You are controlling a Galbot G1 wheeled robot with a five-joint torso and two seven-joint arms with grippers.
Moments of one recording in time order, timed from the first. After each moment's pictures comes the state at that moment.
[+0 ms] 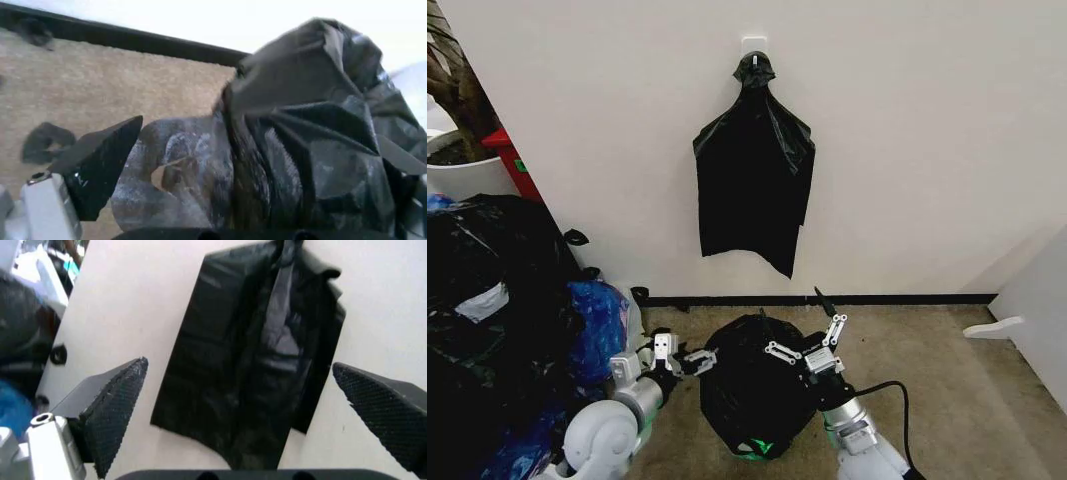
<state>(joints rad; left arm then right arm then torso) 1.41 -1.07 -0.28 -2.01 -0.85 0.42 -0.09 -1.39 1.12 0.03 1.94 -0.27 0.45 0.35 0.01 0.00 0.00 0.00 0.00</state>
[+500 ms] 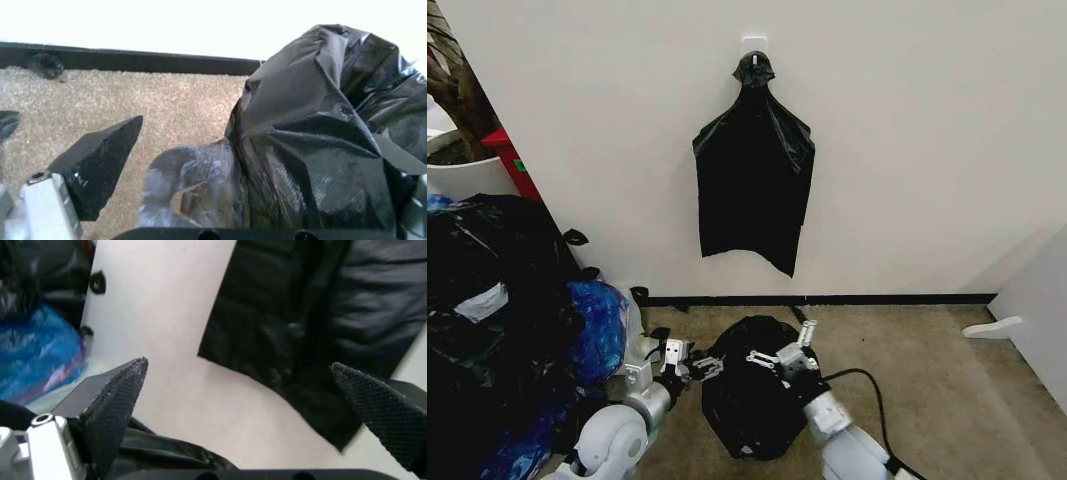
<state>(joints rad) 1.37 -1.06 -0.25 -1.94 -0.73 0.34 -0.03 -1.17 1.09 -0.18 1.80 -0.12 0.22 0.30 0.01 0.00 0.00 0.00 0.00</state>
